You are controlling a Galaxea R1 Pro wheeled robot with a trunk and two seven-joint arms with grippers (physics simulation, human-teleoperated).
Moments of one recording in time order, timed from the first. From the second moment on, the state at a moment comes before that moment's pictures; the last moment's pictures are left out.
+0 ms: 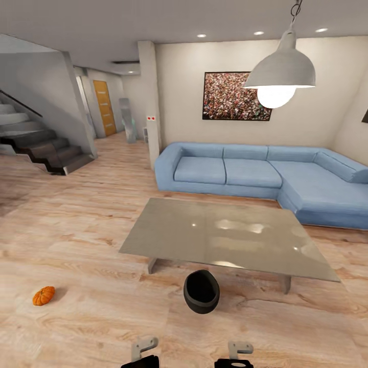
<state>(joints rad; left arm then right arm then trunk) -0.21 -0.14 -0.29 -0.71 0.44 0.21 0.46 -0.49 0.17 0.13 -0.09 -0.15 0.03 -0.32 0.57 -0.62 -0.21</state>
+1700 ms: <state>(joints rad) -0.21 -0.14 -0.30 -0.70 0.44 0.21 0.46 -0.49 0.17 0.13 -0.09 -0.15 0.03 -0.32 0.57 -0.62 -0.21</state>
